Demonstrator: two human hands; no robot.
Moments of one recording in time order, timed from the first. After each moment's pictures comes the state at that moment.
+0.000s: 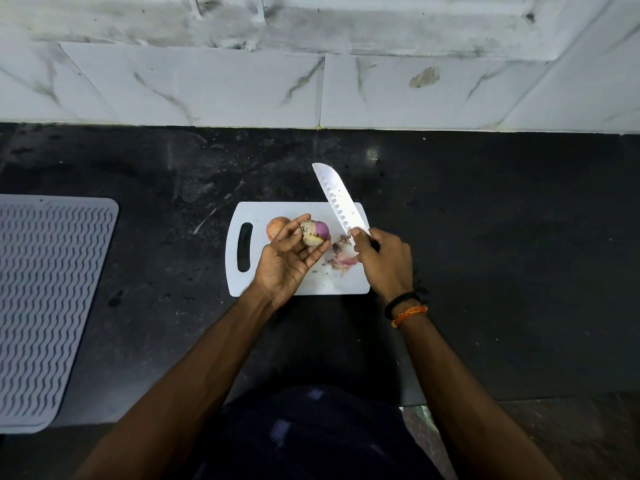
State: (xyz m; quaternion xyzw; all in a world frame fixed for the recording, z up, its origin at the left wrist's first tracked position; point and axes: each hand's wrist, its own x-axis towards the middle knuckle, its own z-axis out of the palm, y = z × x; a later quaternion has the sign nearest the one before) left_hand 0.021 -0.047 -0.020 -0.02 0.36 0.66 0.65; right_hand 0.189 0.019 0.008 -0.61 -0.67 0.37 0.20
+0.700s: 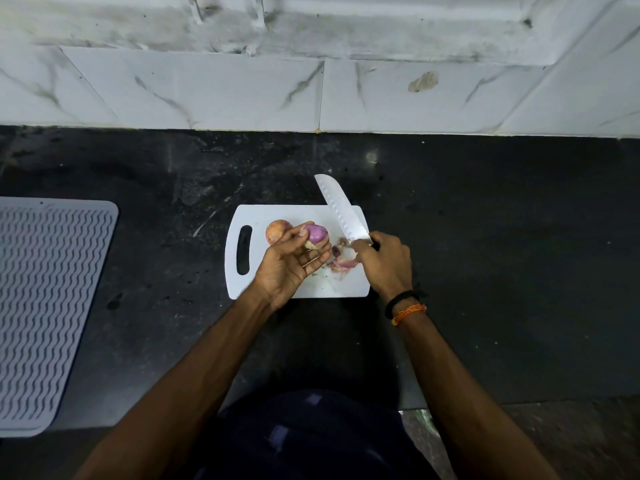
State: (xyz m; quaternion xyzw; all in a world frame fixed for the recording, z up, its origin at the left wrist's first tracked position) left_hand 0.022 -0.047 -0.006 0.00 0.41 0.62 0.67; right_hand 0.188 0.025 0.014 -0.64 -0.64 0.40 0.15
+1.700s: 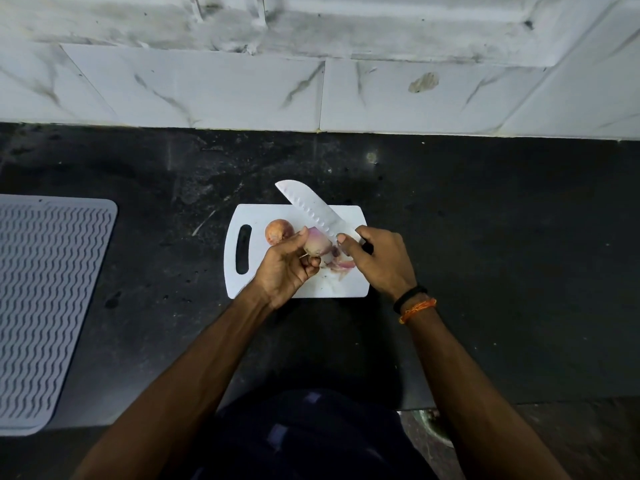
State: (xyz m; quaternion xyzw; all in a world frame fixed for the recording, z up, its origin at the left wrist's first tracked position) left_hand 0.021 -0.049 -0.004 0.04 0.43 0.59 0.69; right_hand 0.192 0.033 0.017 -0.50 -0.78 0.34 0.16
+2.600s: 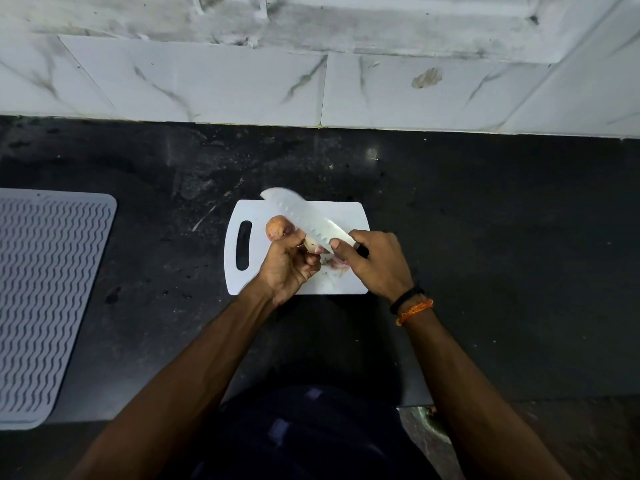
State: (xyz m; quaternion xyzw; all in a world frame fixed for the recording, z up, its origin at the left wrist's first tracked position) left_hand 0.027 -0.045 -0.006 0.01 0.45 0.59 0.67; right_hand 0.192 0.027 0.012 -0.44 -0.81 0.34 0.18
